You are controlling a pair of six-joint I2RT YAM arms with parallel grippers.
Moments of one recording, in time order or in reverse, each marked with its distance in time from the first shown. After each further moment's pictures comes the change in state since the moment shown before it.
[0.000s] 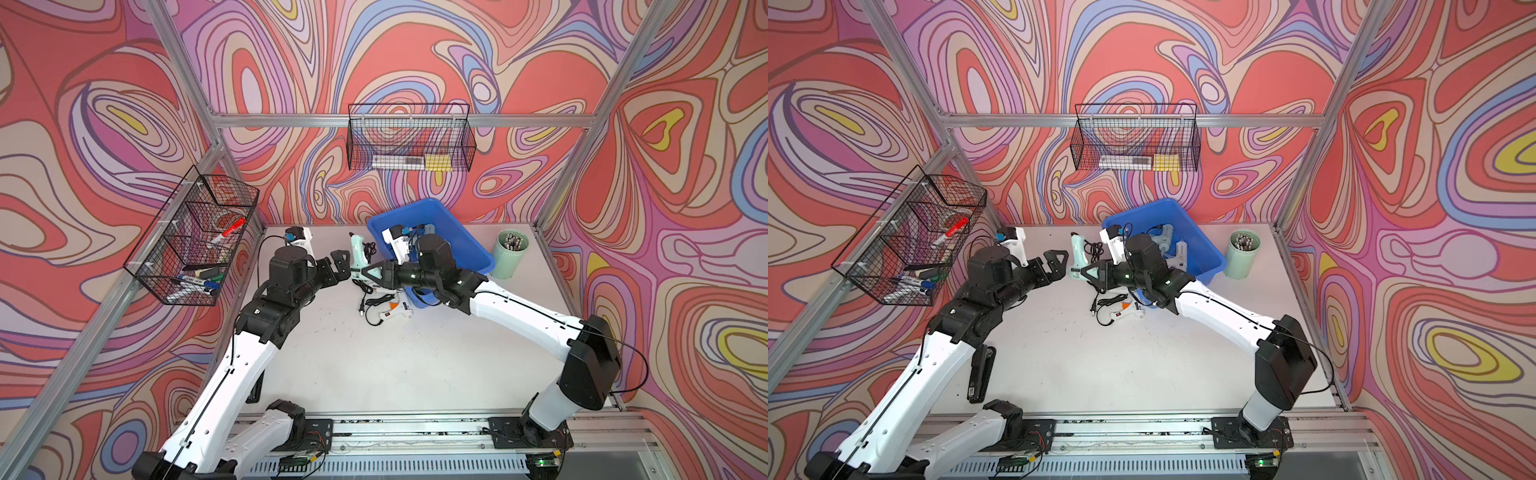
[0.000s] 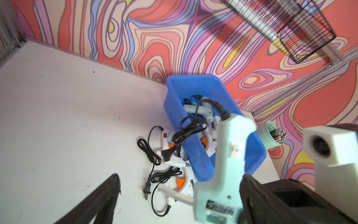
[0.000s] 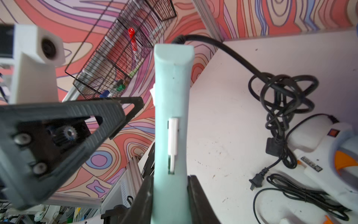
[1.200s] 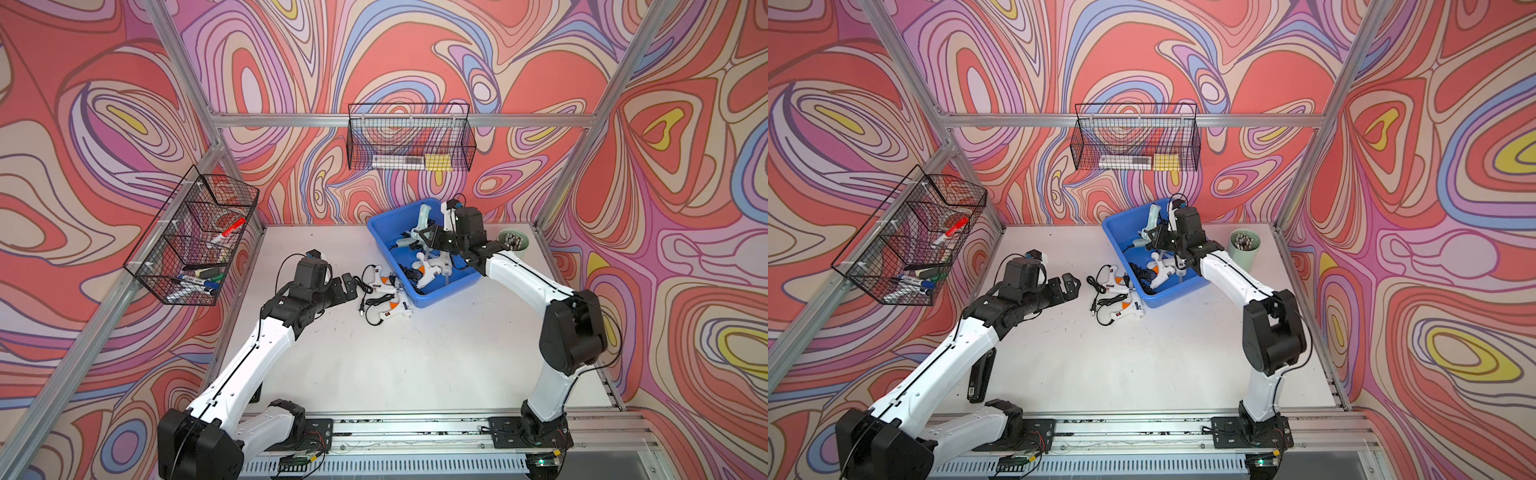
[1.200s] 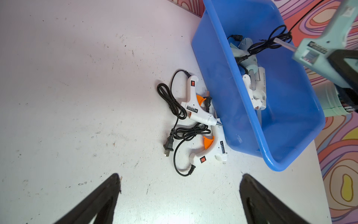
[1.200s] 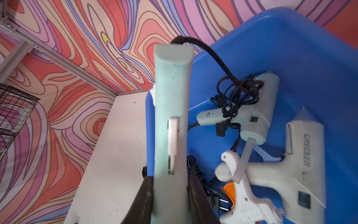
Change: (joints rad) left arm 0.000 0.154 -0.148 -0.068 0.071 -0.038; right arm -0.394 0.276 0.134 -0.083 0.149 -0.054
